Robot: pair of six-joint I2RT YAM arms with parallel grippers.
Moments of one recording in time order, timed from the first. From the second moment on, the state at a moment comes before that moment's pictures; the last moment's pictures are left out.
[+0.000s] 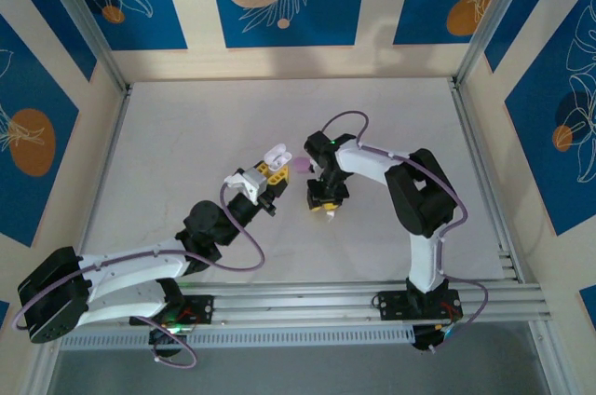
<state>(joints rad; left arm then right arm) -1.00 1.07 0.43 0.92 -0.24 0.11 0.61 1.95 1.32 -0.94 -0.22 0.41</state>
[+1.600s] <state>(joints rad) -1.00 1.06 0.43 0.92 -0.24 0.11 0.61 1.92 1.27 -0.97 -0.11 0.78</state>
